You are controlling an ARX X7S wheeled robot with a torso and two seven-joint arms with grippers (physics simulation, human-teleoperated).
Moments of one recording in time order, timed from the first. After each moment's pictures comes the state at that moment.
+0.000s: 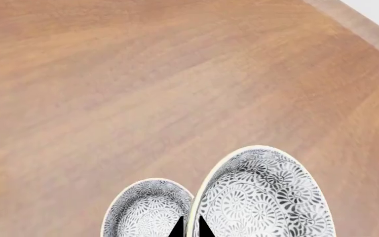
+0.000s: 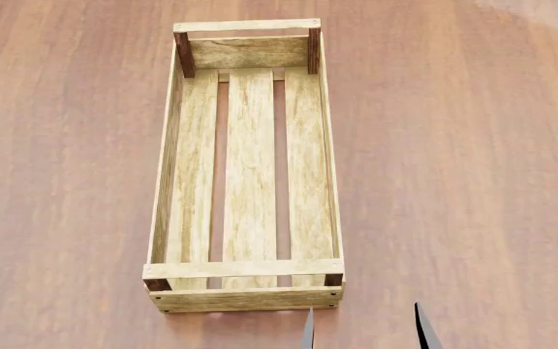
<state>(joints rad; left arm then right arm) 0.06 -0.59 -0.91 0.27 -1.35 -0.87 -0.69 -0.04 0.37 -0.43 -0.24 0.06 -0.33 0.46</state>
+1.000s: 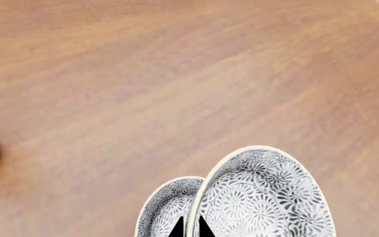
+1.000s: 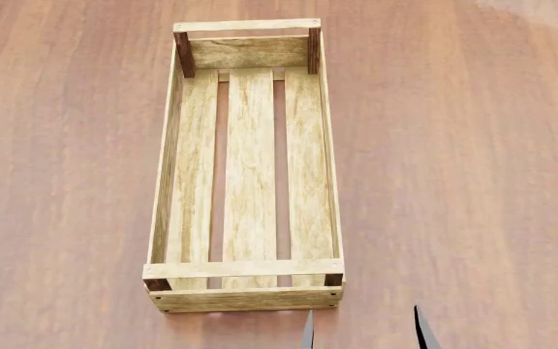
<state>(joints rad) 0.05 -0.59 -0.85 0.15 -1.22 -0.81 -0.64 -0.05 0.38 -0.44 -0.24 0.06 -0.33 0.48</state>
